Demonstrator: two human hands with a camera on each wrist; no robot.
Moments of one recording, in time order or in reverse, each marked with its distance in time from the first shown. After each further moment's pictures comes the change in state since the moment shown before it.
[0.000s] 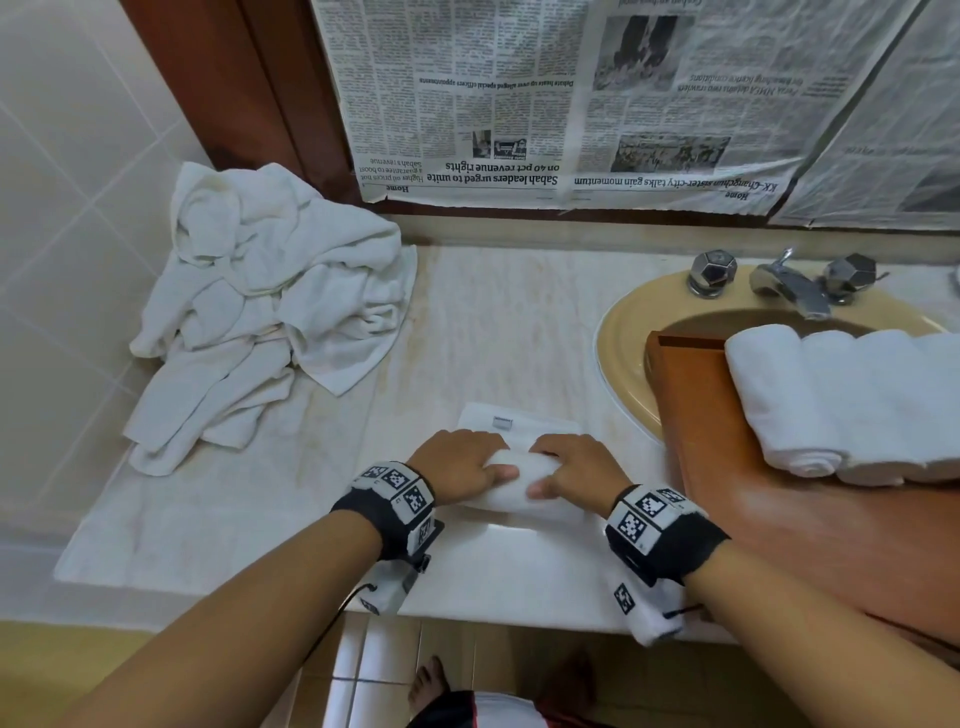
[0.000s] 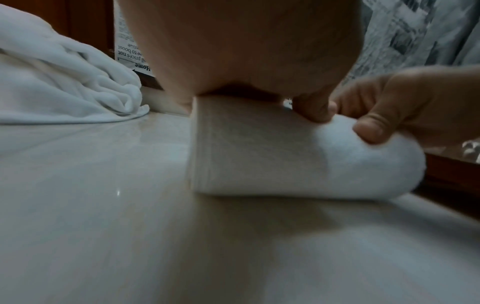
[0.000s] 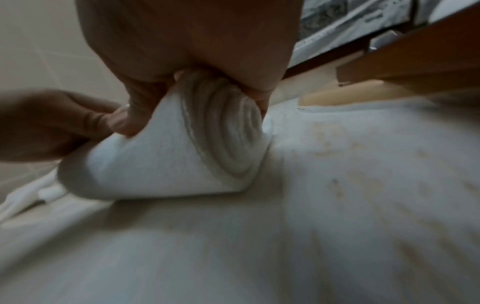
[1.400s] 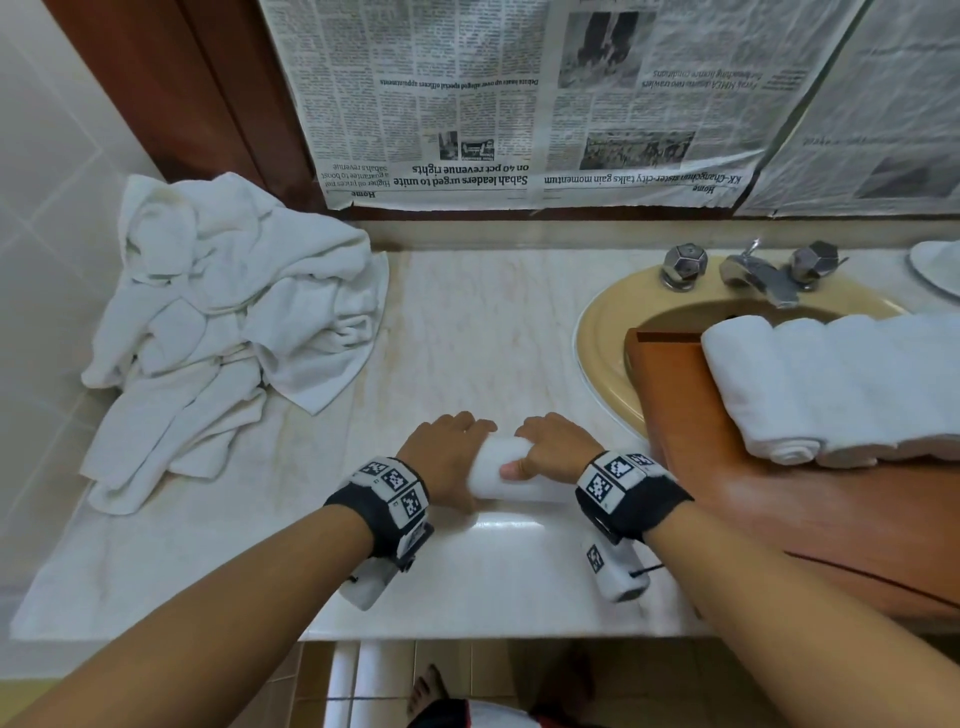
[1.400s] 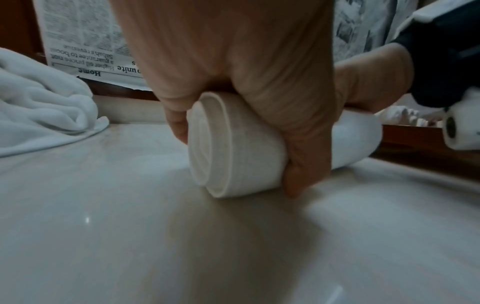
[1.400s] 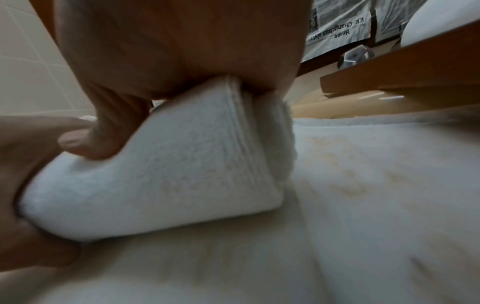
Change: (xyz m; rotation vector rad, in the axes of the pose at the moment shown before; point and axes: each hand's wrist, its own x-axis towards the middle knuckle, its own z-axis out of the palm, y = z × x) left_hand 0.018 -0.007 -0.006 0.244 0.037 0.018; right_hand 0.034 -0.011 -0.014 -0.249 -0.152 0.054
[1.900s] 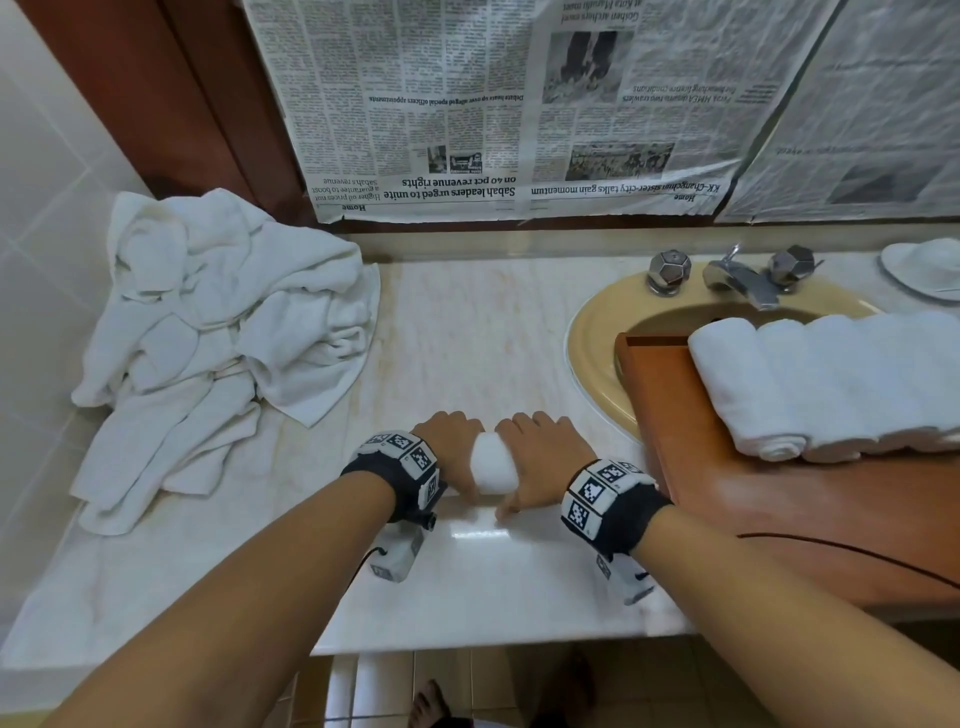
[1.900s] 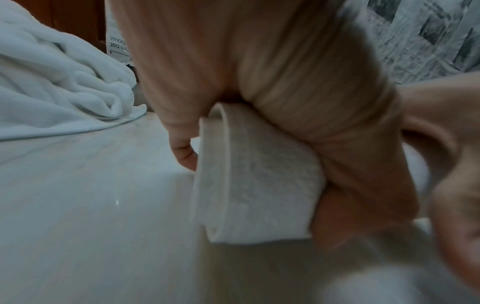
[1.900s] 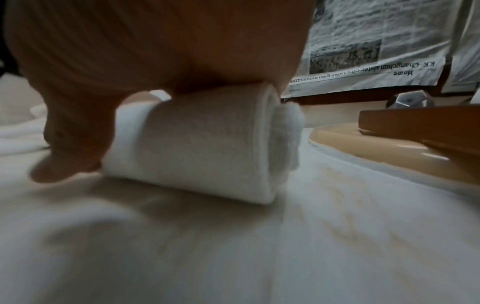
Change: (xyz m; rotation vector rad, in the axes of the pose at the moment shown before) left_hand 0.031 0.001 -0.024 0.048 -0.224 -0.082; right_hand -0.008 -0.015 0.011 -0.450 0.142 -0.077
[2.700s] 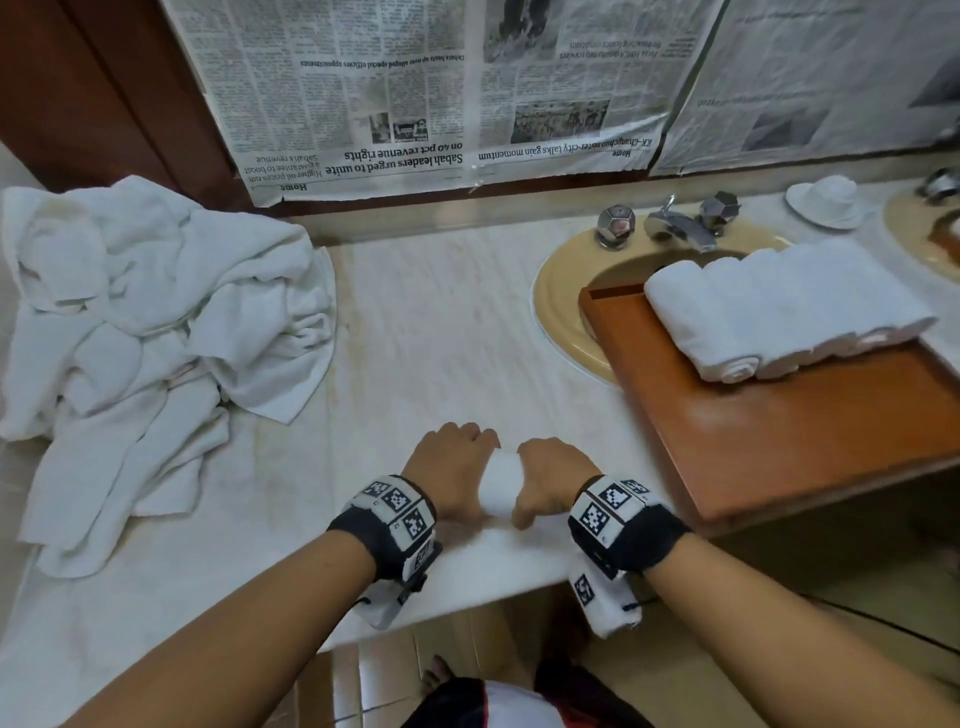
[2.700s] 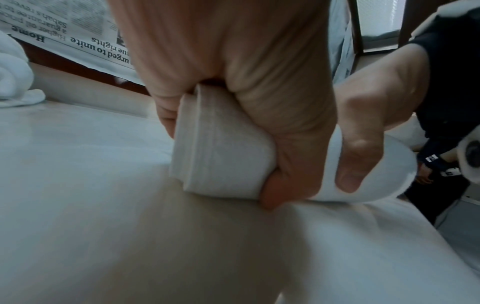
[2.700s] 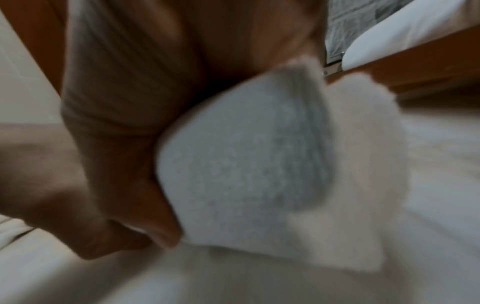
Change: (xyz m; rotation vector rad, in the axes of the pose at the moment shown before) left_hand -0.046 0.002 0.053 0.002 0.233 0.301; right_hand -0.047 -0.047 0.016 0.409 -0.208 0.402
